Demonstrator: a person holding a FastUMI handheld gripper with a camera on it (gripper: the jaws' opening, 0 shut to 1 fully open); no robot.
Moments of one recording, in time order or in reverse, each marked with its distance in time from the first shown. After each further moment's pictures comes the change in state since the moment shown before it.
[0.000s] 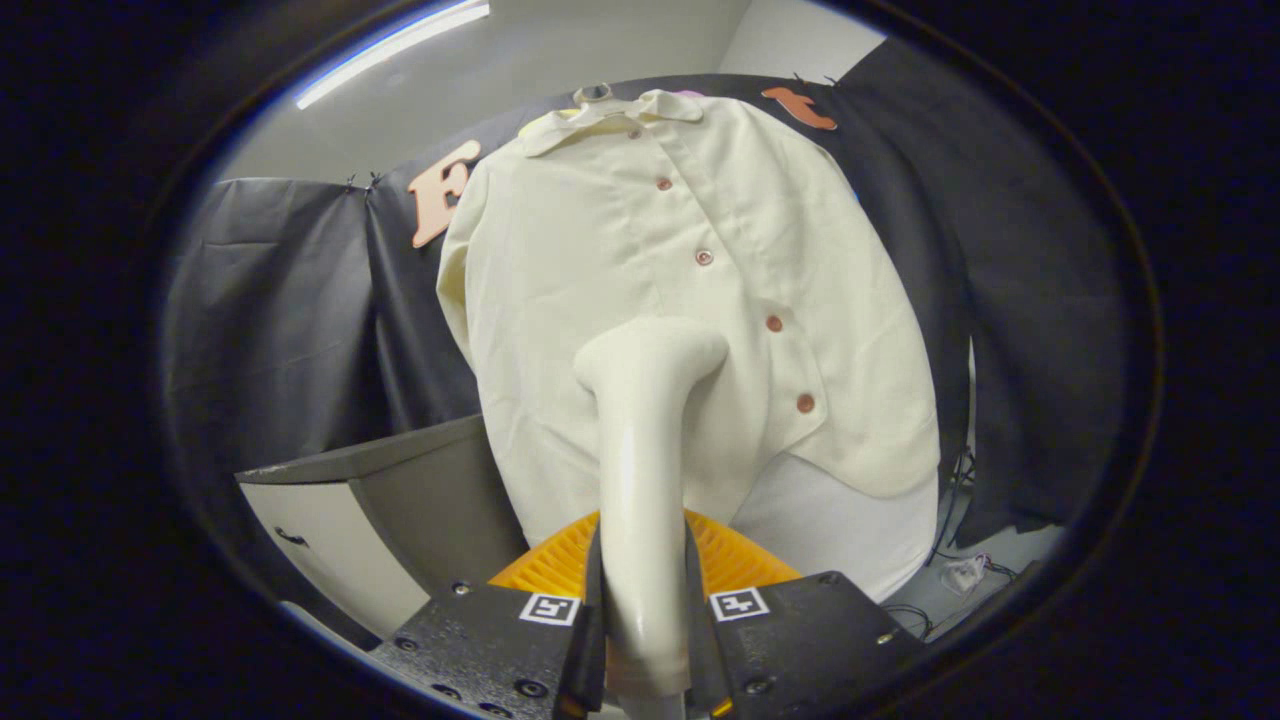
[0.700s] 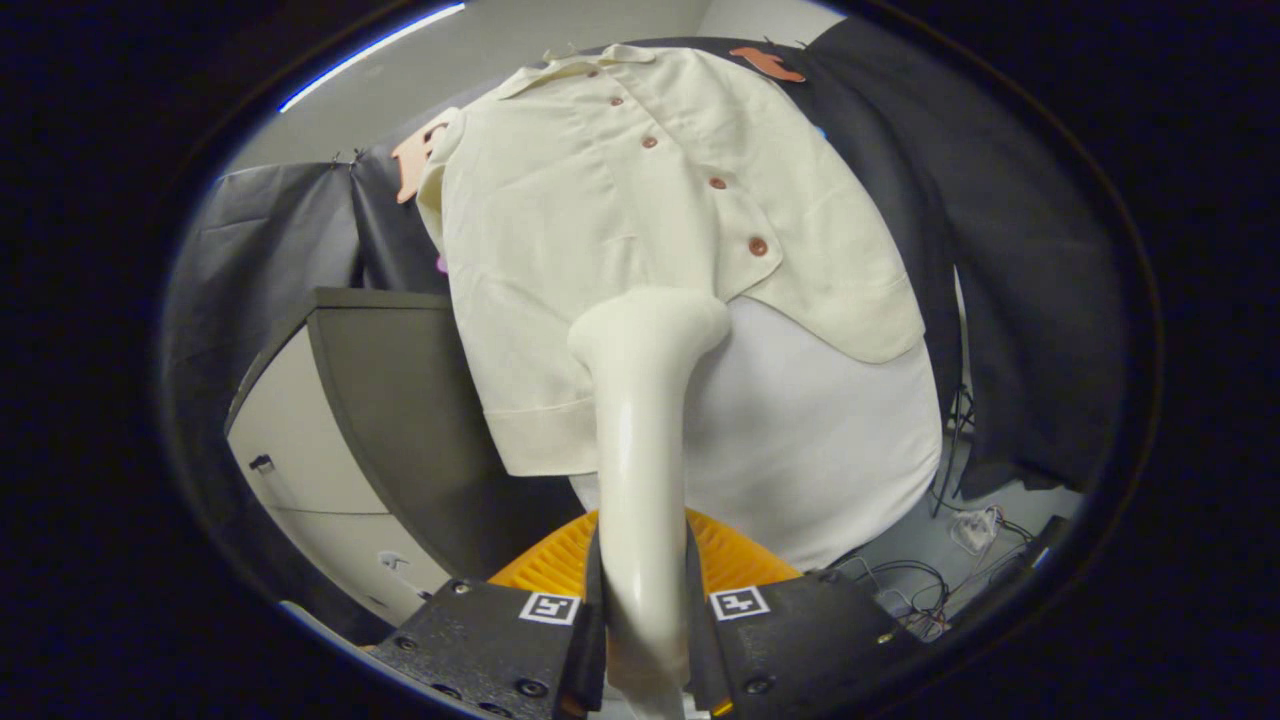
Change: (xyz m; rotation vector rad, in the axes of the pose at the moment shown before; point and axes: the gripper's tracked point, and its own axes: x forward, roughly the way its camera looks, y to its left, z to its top) arm -0.018 -0.026 -0.101 0.036 0.123 -0.011
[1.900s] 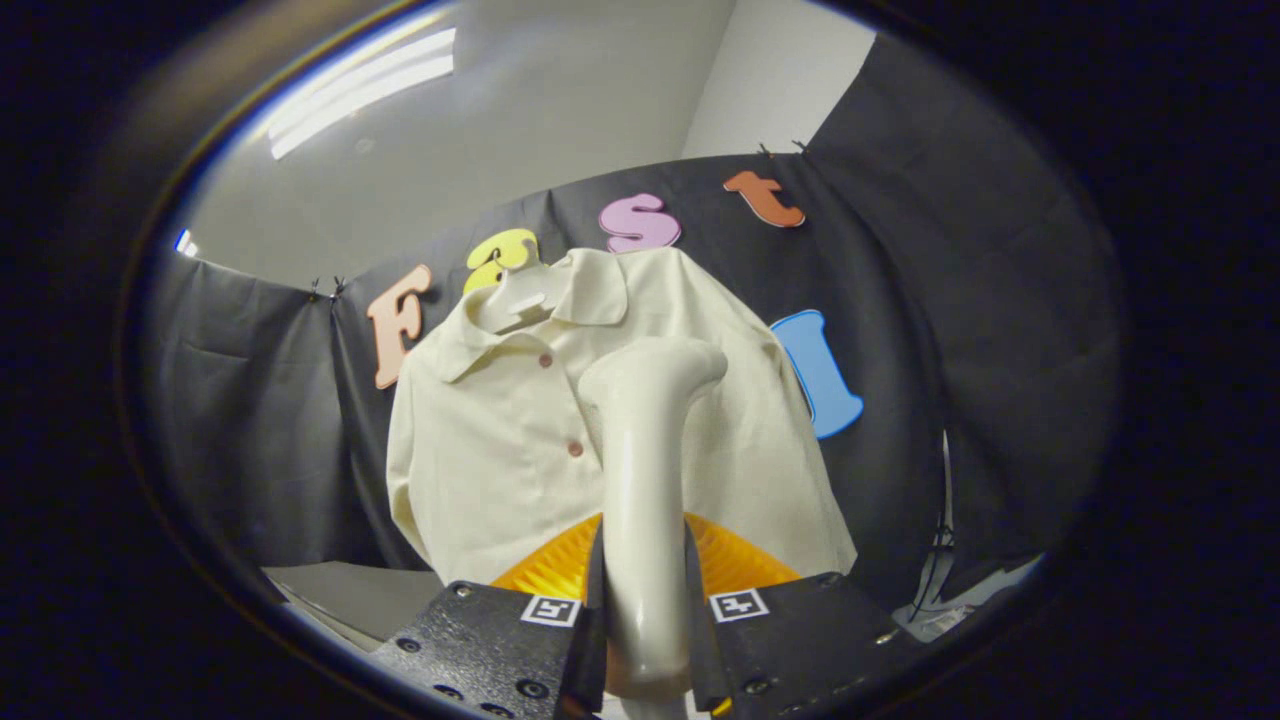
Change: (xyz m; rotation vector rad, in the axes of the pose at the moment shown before) arm -0.018 -0.042 0.371 0.017 -0.433 -0.035
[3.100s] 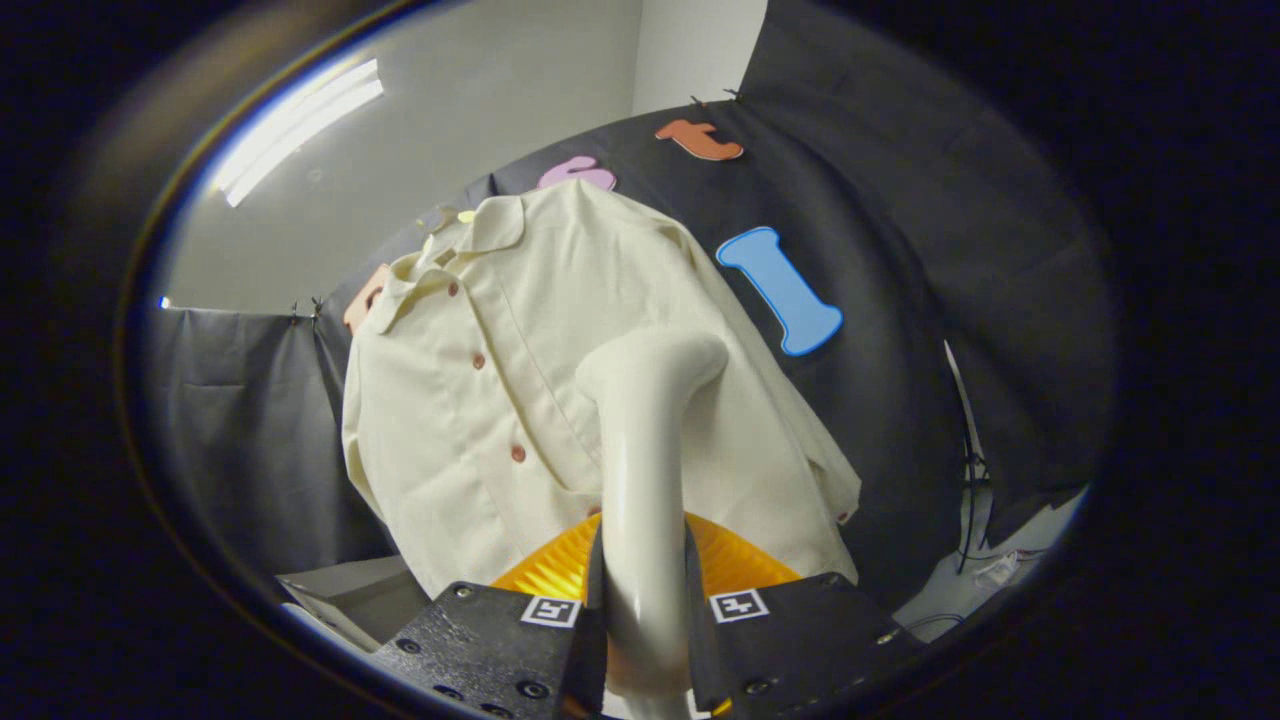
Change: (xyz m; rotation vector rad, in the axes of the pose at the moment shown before) arm -0.018 -0.075 -0.141 0.177 0.137 0.025
